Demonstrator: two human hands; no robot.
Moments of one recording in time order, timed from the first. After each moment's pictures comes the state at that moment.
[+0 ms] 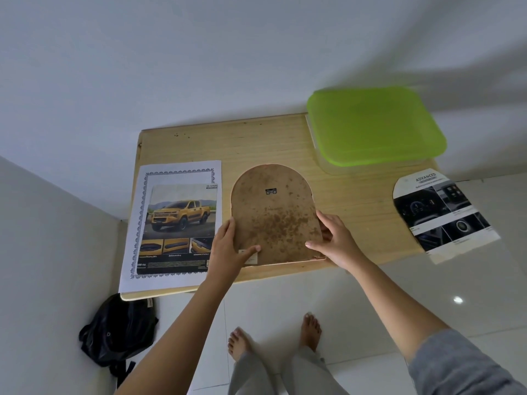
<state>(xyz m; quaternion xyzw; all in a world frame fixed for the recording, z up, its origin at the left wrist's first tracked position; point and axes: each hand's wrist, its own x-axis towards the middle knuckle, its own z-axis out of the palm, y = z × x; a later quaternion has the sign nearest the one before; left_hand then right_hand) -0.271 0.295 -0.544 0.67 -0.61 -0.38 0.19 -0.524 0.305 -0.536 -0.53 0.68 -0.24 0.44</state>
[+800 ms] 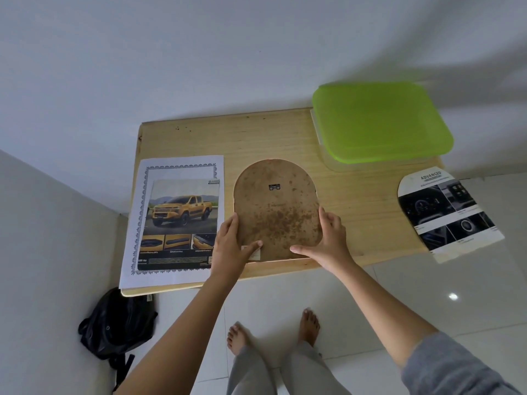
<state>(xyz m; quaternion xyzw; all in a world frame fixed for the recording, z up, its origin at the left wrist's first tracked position) -0.274 0.297 -0.544 0.68 -0.61 -0.36 0.19 -0.492 0.311 -0.534 -0.53 0.74 -0.18 0.37</state>
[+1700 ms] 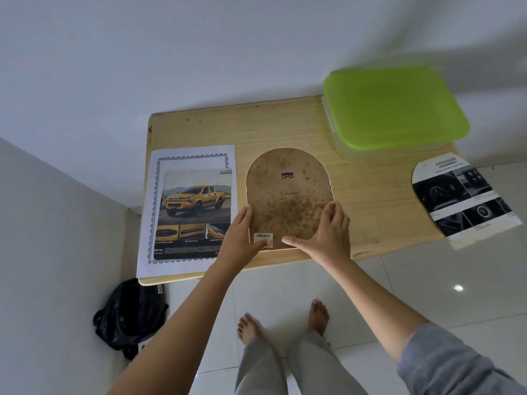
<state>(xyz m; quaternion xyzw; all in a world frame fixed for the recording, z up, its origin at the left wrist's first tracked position) -0.258 0.296 -0.533 0.62 -0.67 -0.39 0.11 -0.443 0.320 -0.527 -0.55 0.81 -0.05 0.22</state>
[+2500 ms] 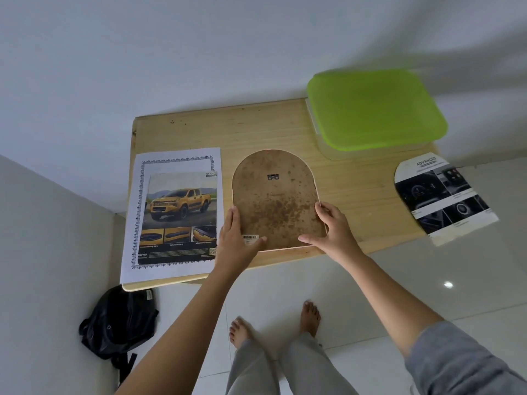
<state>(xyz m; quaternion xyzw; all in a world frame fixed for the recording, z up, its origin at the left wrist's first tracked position) -0.280 0.306 -0.542 0.67 -0.62 -0.39 0.14 -0.504 0.322 -0.537 -0.58 0.71 -0.21 0.34</state>
